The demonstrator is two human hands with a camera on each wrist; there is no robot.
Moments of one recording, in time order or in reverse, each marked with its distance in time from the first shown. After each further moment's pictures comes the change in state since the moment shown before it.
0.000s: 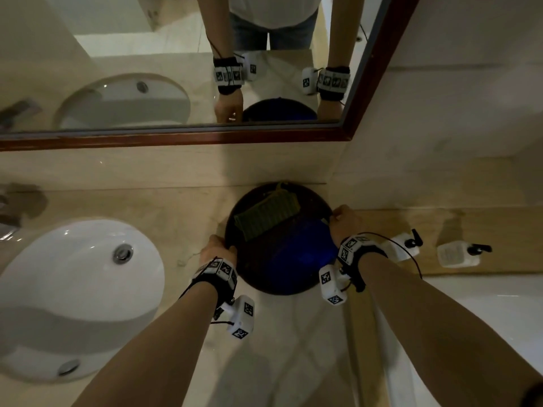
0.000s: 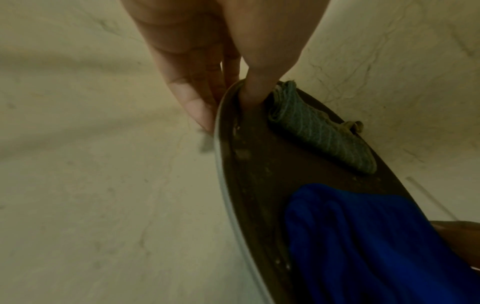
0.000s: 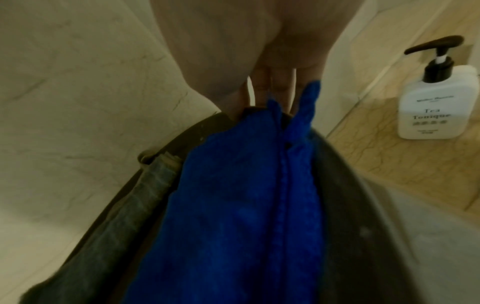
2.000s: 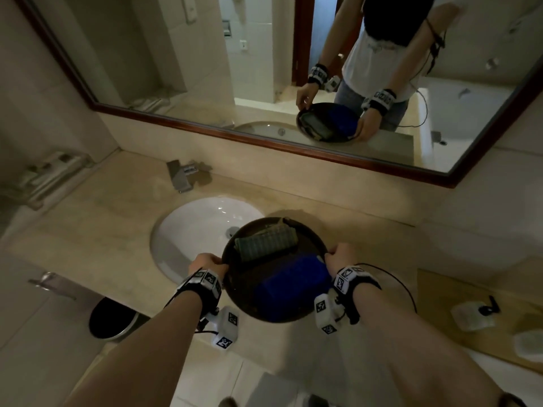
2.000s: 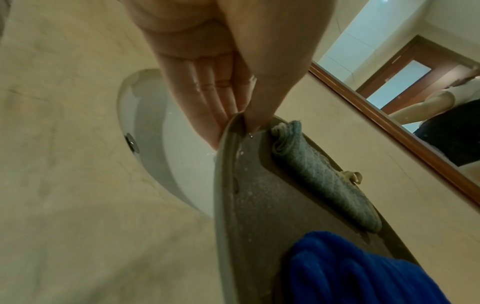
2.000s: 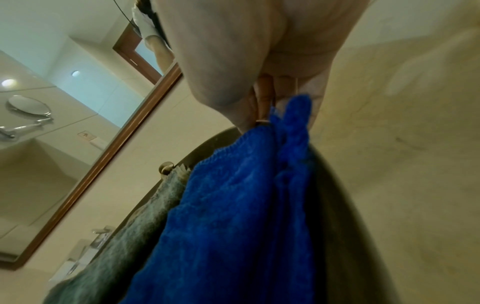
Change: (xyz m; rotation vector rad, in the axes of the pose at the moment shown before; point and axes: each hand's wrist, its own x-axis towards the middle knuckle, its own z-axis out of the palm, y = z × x) left_hand -0.097 -0.246 -0.196 -0.421 0.209 -0.105; right_hand -0.233 -0.134 0.088 0.008 -0.220 -0.293
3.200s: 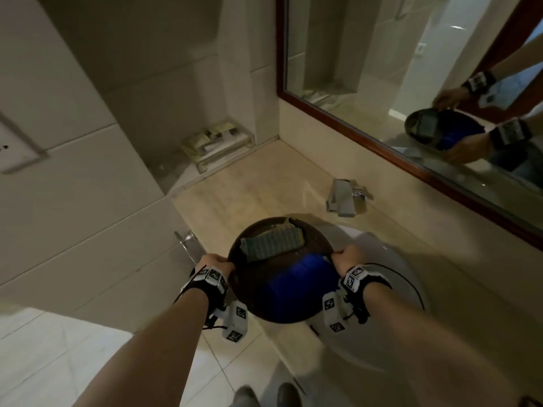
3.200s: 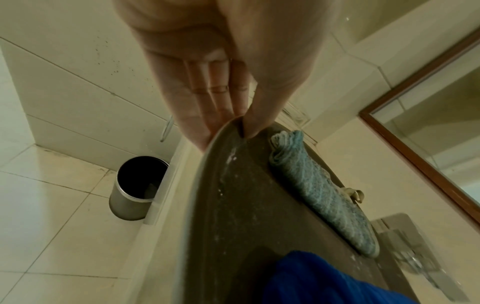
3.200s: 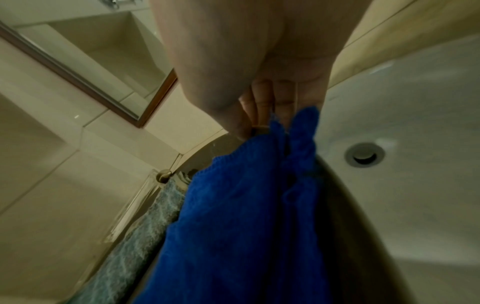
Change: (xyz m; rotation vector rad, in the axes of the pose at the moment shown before) left_hand 0.138 -0.166 -0.269 -0.342 0.254 -0.353; right_hand 0.021 -0.307 0.271 -0.271 -0.319 -0.261
